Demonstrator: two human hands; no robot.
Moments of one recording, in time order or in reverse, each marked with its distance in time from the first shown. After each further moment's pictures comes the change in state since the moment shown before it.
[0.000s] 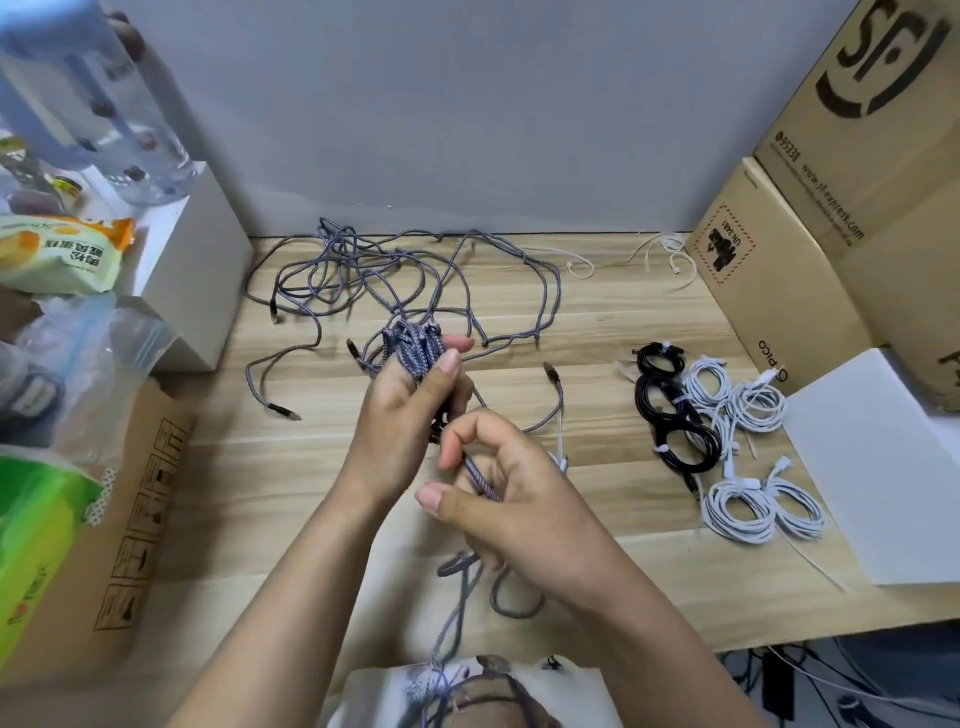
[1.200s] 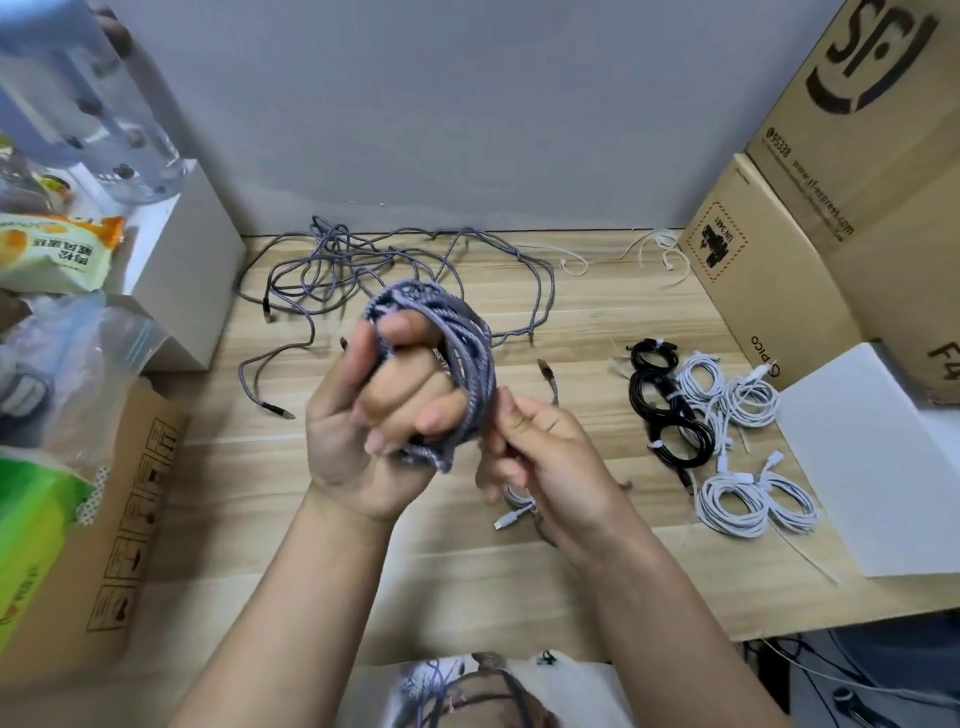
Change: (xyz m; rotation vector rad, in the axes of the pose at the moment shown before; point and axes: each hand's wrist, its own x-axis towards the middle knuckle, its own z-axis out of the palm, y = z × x) left_hand -0.011 0.058 0.006 -1.183 -0.466 -0.178; right_hand 0.016 0.006 -0.023 0.303 0.146 0.025
